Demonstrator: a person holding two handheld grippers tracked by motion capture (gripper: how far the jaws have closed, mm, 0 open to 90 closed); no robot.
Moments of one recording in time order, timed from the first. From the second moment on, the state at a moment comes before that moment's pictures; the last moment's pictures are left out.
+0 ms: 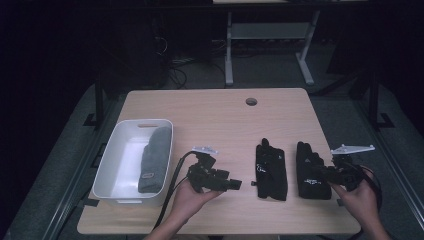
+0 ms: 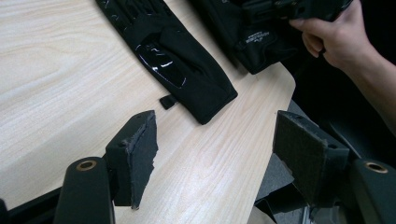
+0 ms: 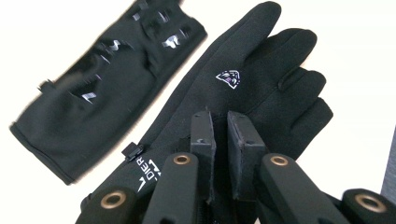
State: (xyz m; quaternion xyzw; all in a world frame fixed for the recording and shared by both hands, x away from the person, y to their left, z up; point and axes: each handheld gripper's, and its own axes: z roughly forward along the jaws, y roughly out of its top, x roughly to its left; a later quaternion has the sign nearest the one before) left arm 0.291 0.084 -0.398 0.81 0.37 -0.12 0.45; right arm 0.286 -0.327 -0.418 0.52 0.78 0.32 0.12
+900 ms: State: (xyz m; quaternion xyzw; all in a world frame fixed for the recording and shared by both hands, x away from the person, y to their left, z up) left arm 0.288 0.087 -0.398 0.81 0.36 -0.12 0.45; right arm 0.309 -0.251 -0.391 0.47 0.80 0.36 0.11
